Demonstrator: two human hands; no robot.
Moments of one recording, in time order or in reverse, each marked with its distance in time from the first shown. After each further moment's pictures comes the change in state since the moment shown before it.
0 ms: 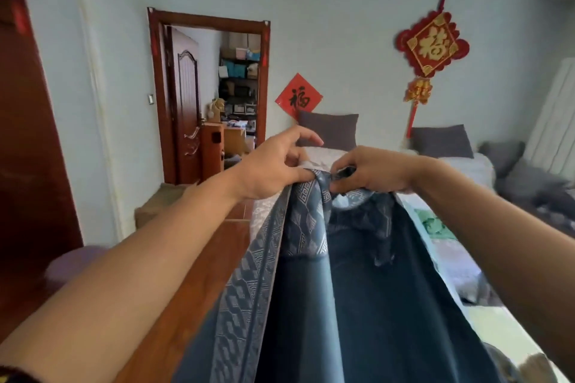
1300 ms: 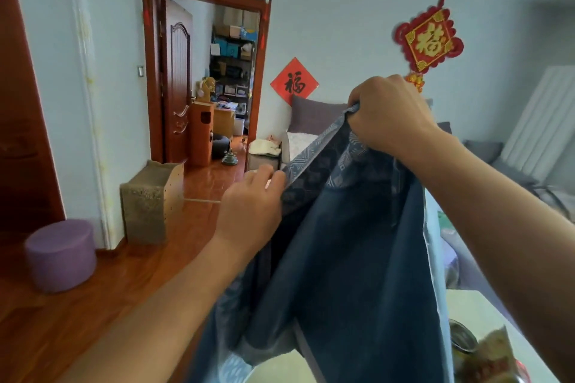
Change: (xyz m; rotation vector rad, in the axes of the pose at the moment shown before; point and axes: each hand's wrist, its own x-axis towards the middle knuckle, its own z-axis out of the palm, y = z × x) left_hand -0.086 -0.075 0.054 0.939 0.550 0.095; right_hand -0.006 -0.082 0.002 -0.633 0.728 0.157
